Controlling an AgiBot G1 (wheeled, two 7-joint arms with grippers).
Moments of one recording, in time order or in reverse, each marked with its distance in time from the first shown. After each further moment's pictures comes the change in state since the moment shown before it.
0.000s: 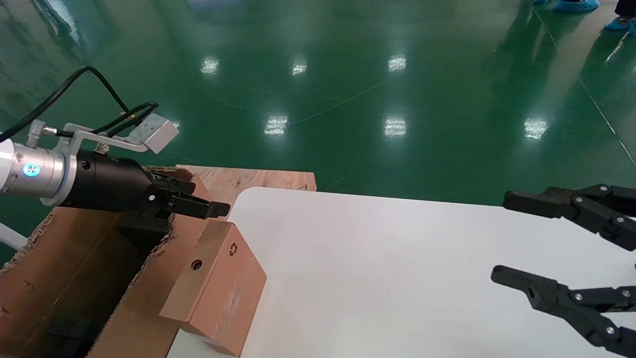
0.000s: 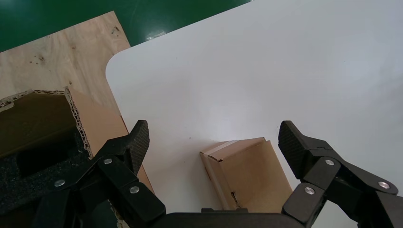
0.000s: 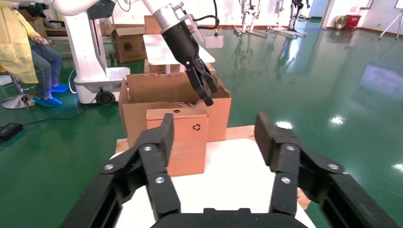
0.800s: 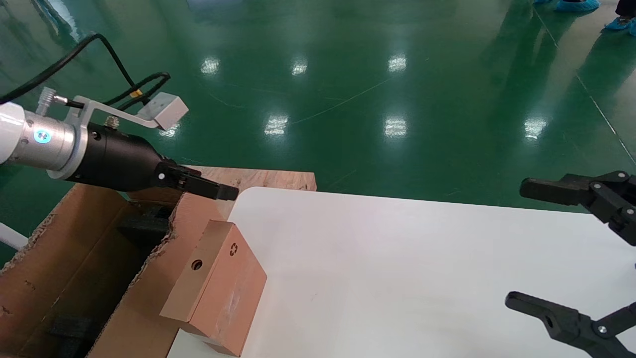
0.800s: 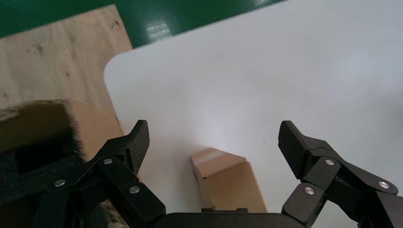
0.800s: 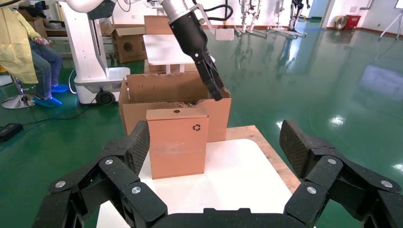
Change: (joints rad) left arm -0.192 0.095 0.100 0.023 0.070 0.125 -0.150; right arm 0.000 0.000 0.000 0.000 0.000 0.000 0.000
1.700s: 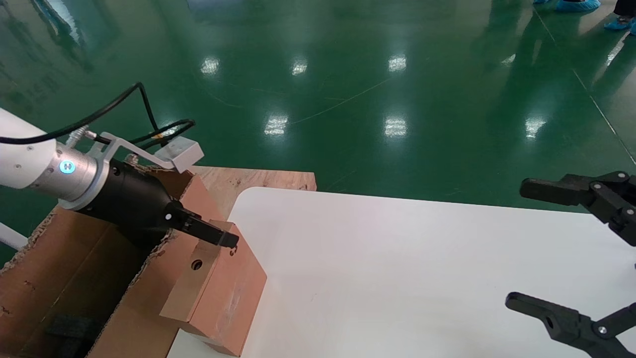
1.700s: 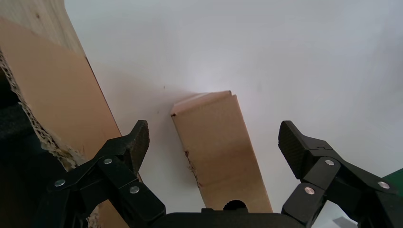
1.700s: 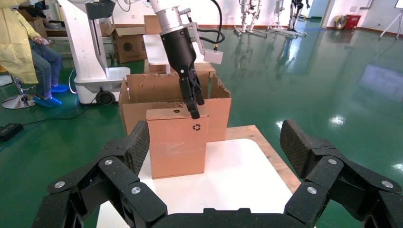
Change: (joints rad) left arm -0.129 -0.008 0.328 -0.028 -0.086 -0.004 -0.102; right arm 0.000 0.000 0.000 0.000 0.000 0.000 0.000
